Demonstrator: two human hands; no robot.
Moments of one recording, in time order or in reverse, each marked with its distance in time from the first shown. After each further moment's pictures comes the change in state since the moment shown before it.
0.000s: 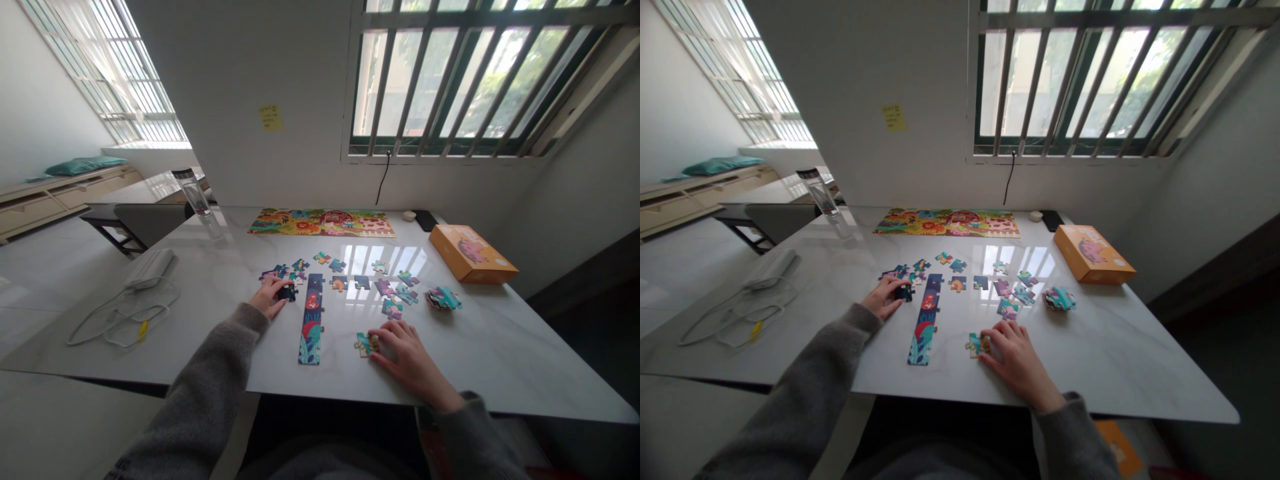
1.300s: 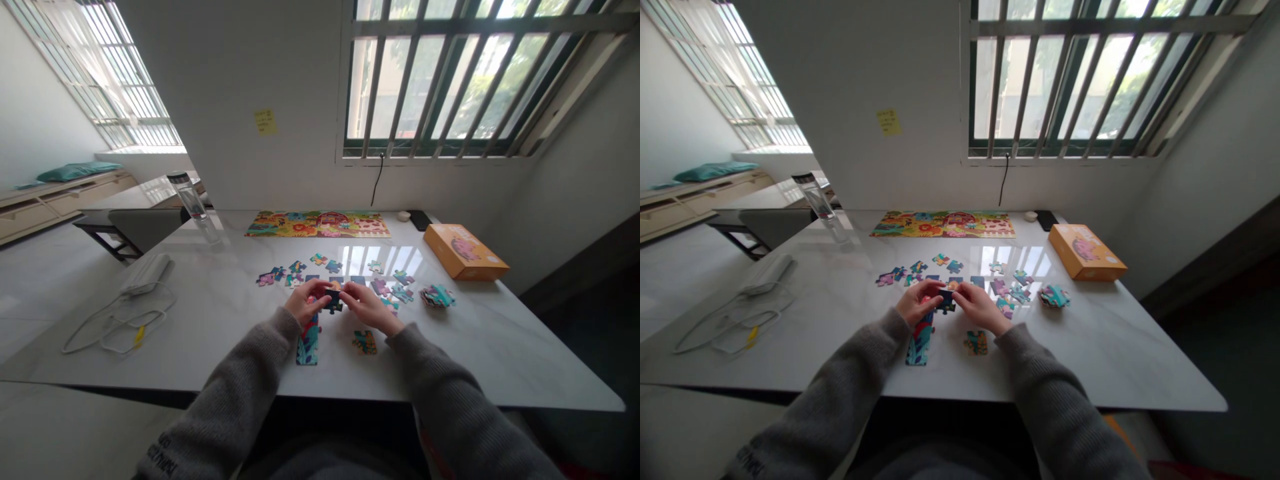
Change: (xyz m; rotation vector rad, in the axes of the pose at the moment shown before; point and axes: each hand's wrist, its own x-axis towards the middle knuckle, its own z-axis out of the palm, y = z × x) left_hand 0.043 0.125 0.038 -0.576 -0.008 -0.074; right_hand 0.119 -0.005 0.019 0.615 -0.047 0.068
